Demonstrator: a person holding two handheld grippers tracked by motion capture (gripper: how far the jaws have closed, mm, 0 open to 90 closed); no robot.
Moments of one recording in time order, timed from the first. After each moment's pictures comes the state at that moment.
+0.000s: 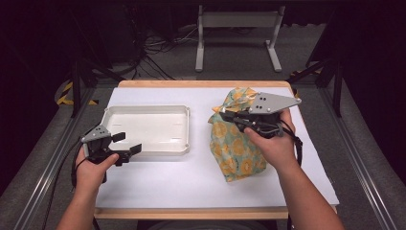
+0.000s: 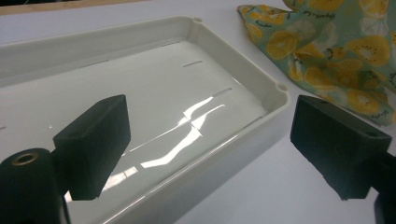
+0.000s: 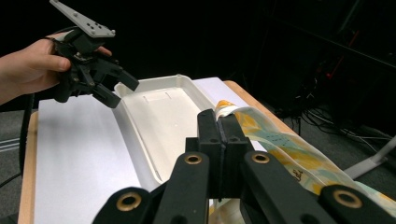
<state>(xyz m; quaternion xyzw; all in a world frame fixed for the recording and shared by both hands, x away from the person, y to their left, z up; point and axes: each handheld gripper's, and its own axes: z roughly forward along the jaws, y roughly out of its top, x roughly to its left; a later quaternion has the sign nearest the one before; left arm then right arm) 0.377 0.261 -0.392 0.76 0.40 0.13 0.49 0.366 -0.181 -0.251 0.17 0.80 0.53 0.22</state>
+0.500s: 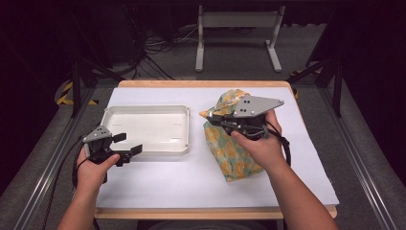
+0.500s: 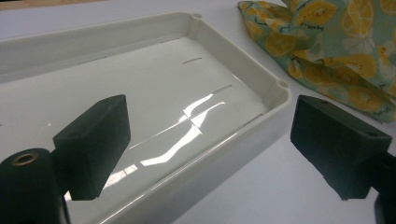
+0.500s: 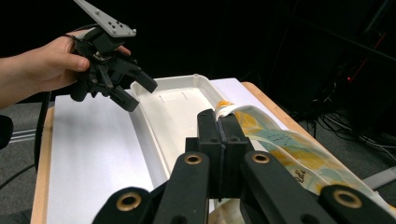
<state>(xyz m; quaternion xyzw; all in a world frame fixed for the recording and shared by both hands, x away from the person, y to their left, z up) 0.378 0.259 -0.394 0.76 0.40 0.13 0.49 0.368 -0.153 -0.257 0.14 0.82 0.52 0.20</state>
